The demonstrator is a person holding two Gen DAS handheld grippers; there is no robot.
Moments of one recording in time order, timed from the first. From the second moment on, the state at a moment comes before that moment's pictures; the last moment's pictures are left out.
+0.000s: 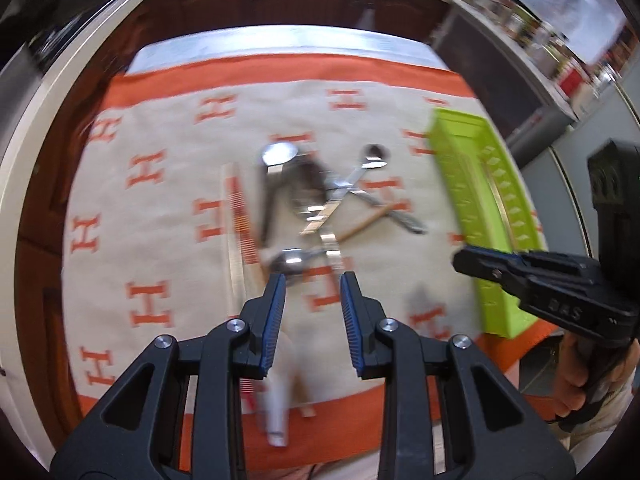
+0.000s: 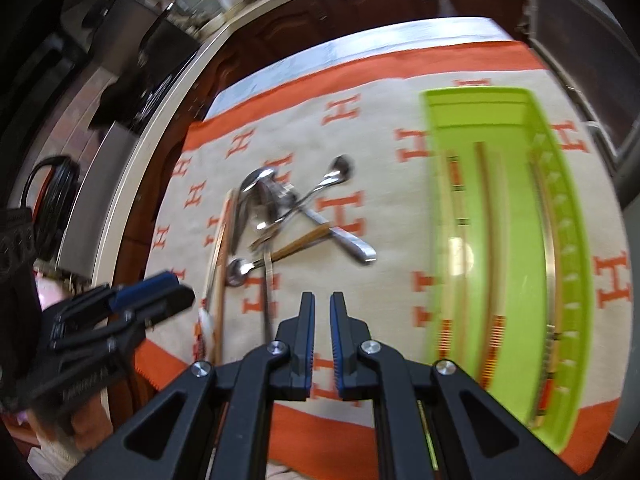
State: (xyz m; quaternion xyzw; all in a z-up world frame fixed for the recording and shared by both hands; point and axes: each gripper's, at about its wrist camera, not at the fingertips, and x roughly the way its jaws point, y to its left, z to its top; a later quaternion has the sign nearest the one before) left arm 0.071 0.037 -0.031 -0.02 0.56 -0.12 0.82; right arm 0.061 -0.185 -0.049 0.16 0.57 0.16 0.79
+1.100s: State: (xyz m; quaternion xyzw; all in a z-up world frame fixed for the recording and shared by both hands) left arm 0.087 0.127 -0.116 -0.09 0.63 -0.13 0.76; right arm 0.122 -0.013 -0.126 0.09 0.69 0.21 0.69
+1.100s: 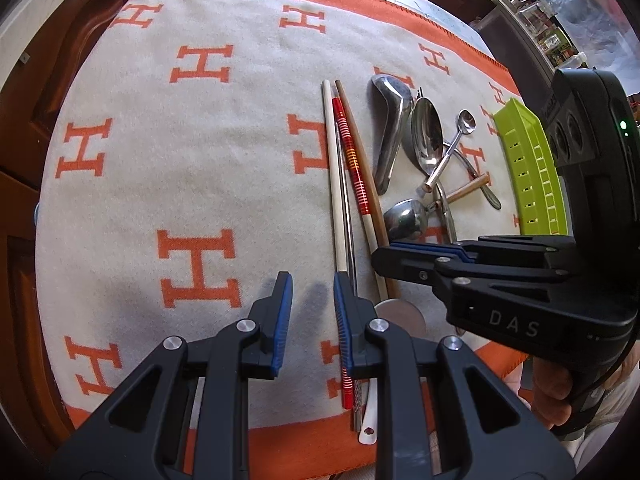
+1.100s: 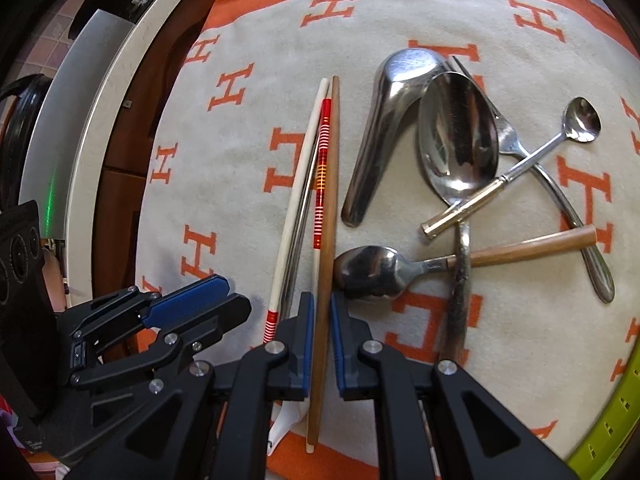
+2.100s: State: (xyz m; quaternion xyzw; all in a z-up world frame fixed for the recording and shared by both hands) left arm 0.114 0.108 -0.129 -0.10 0.65 -0.13 0.74; right arm 0.101 -0.054 -0.110 0.11 0.66 0.20 0.72
